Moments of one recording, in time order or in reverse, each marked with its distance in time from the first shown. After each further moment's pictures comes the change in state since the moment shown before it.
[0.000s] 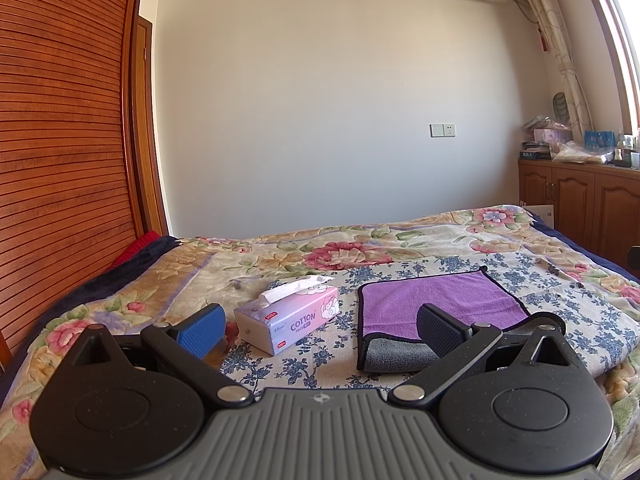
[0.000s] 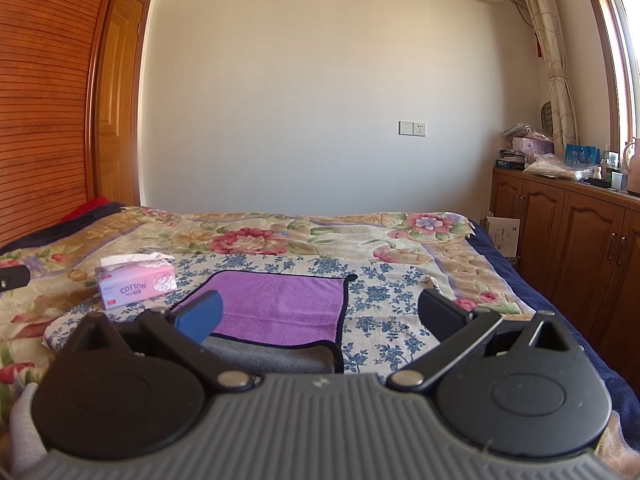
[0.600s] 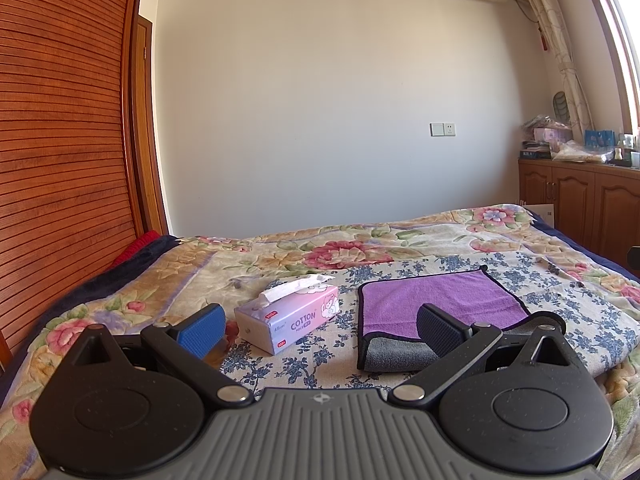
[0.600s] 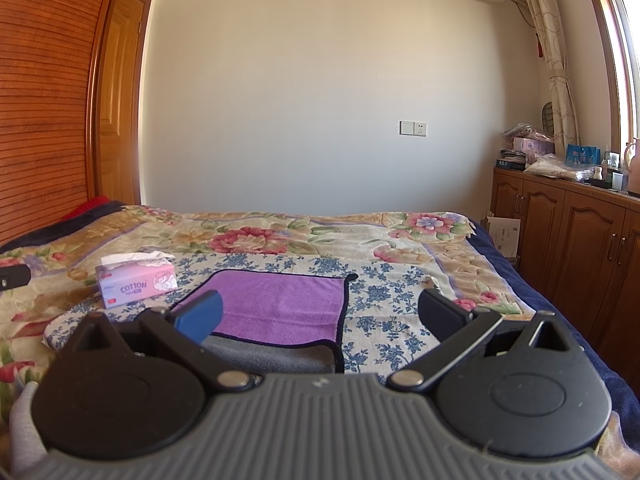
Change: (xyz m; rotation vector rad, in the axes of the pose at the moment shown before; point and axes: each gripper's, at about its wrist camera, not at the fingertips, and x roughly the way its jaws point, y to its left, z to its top) left arm 0.000 0.000 0.000 0.001 0.000 0.001; right arm 0.000 0.002 0.000 0.000 0.000 0.001
